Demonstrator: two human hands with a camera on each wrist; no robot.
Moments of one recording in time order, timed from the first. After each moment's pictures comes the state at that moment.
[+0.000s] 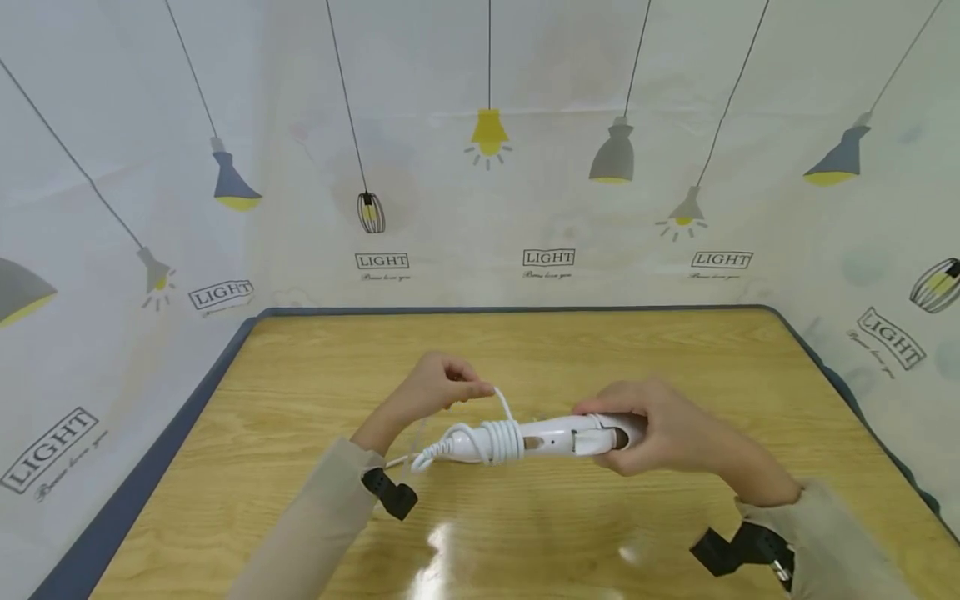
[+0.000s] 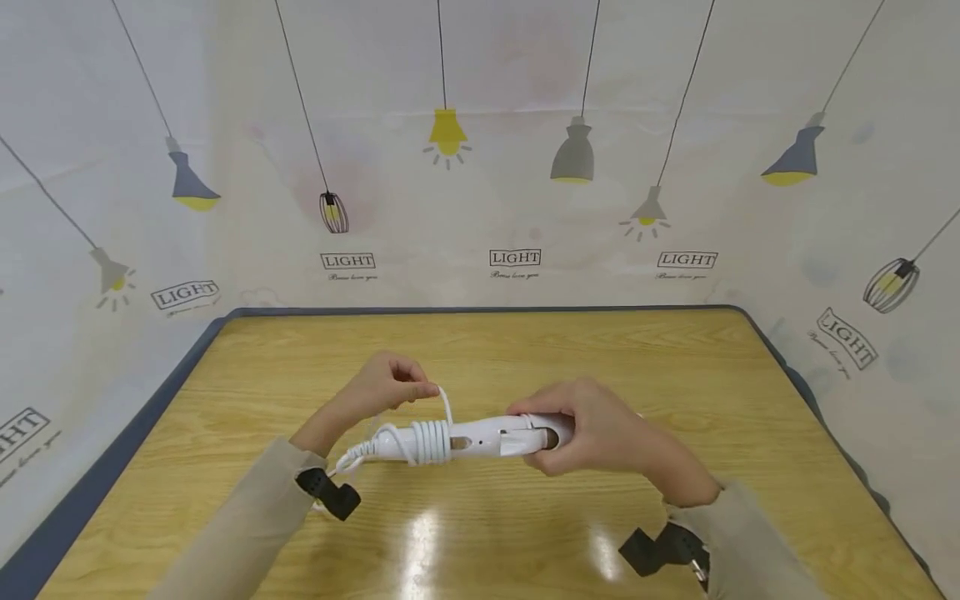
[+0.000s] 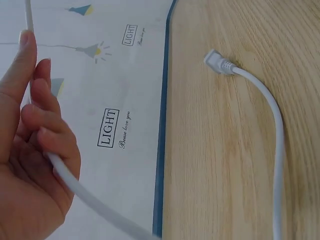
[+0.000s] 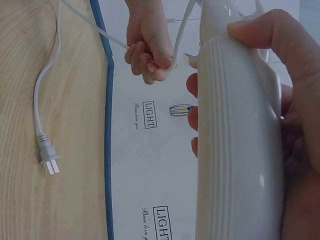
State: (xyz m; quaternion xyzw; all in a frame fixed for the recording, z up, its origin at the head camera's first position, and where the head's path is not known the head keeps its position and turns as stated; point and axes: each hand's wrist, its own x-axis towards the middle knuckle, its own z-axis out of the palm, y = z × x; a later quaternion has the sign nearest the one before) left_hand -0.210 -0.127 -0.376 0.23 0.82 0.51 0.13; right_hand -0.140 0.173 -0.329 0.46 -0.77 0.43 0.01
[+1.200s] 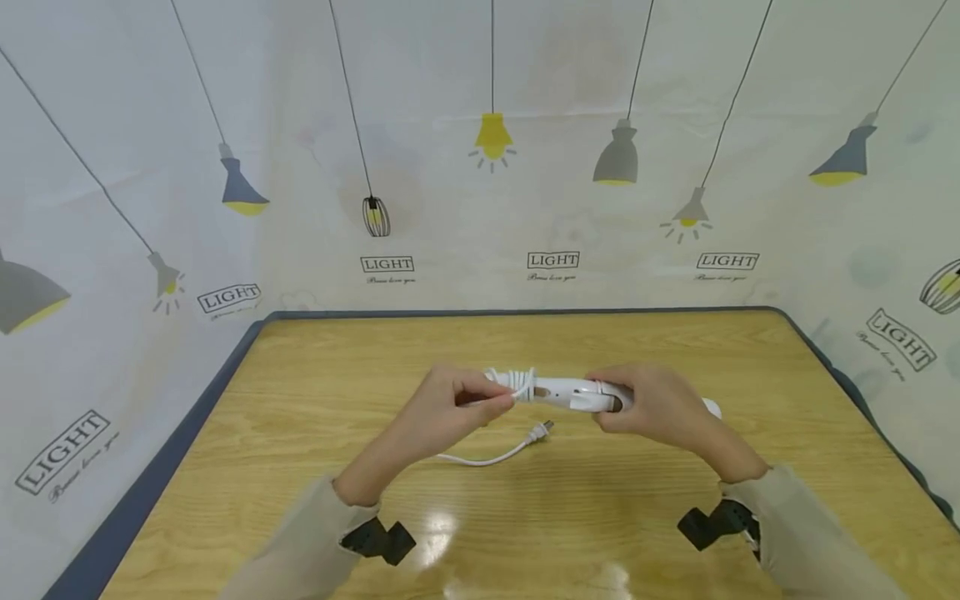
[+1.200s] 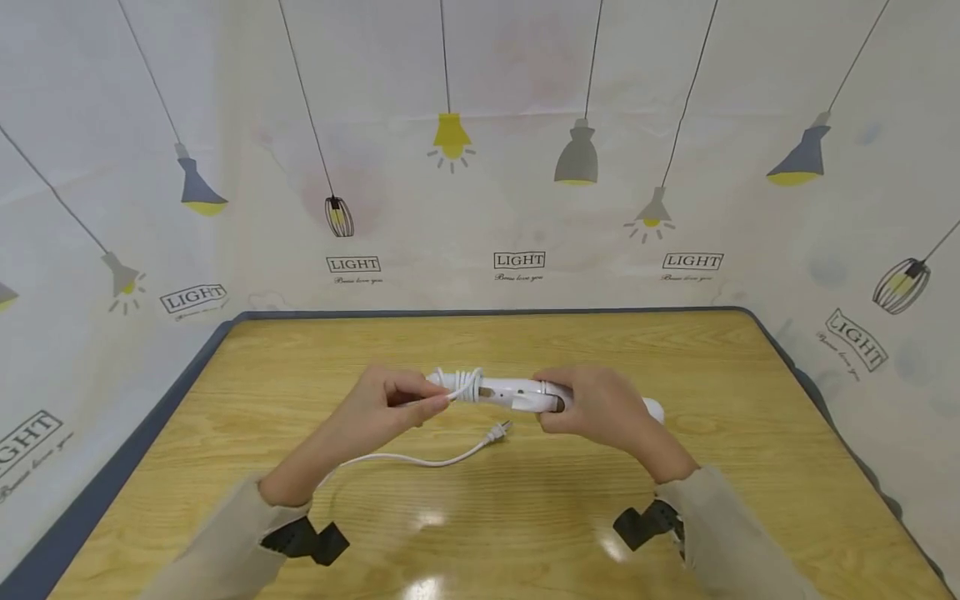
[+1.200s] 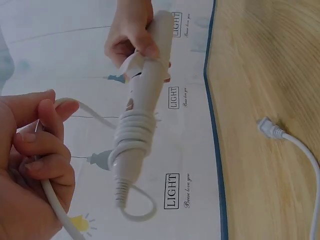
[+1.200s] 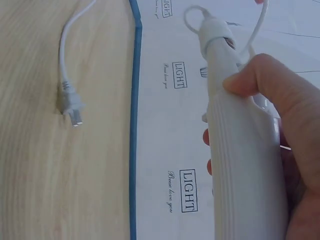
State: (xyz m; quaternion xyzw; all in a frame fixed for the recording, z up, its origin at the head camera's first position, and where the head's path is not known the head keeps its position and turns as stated) left_hand -0.147 -0.105 -0.322 0.29 0.79 0.54 0.08; right_hand -0.169 0.177 -0.352 0.28 -0.92 0.26 0.03
